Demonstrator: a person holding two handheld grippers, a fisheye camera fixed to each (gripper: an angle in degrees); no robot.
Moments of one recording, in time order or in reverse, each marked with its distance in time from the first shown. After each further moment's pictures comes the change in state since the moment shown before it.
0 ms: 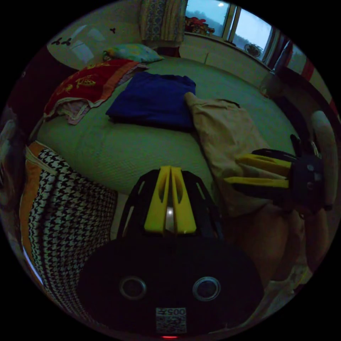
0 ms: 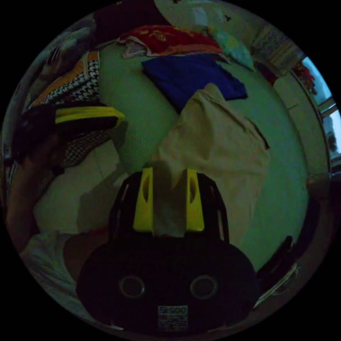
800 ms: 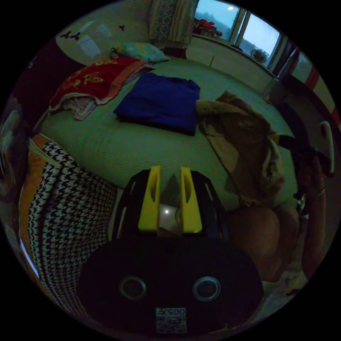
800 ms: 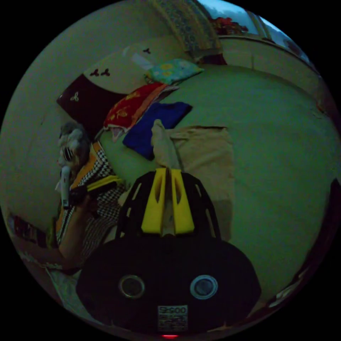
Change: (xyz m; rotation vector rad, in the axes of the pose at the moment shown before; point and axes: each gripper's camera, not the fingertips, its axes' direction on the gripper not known) left arm 0.053 -0.069 0.027 0.006 0.034 -0.025; right arm 0.259 0.151 -0.105 0.389 -0.310 0.468
